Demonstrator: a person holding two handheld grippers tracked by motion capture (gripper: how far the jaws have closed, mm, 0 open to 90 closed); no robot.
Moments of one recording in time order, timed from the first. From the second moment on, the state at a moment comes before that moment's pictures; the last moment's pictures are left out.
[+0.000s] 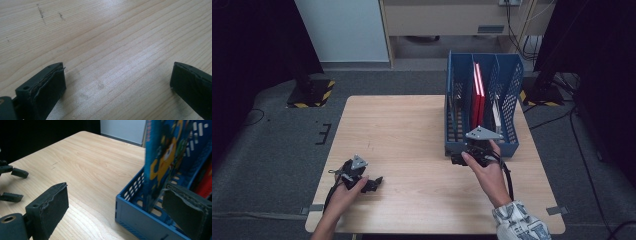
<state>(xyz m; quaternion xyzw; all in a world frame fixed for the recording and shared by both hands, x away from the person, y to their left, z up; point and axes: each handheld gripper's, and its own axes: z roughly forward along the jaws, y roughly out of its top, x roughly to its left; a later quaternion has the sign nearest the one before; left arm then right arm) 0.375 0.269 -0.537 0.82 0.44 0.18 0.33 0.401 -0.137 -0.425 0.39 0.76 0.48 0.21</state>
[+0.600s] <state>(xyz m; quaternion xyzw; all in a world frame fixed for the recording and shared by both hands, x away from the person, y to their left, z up) 0.375 0.269 -0.537 0.82 0.44 0.18 0.33 0.397 -0.102 -0.439 0.36 0.78 0.47 0.19</state>
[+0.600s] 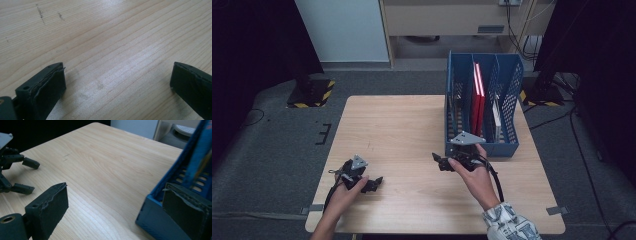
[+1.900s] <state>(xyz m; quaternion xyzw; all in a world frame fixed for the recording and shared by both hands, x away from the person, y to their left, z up) 0.375 0.268 -0.537 0.82 0.44 0.18 0.33 0.389 -0.075 -0.518 0.37 0.84 0.39 0.12</state>
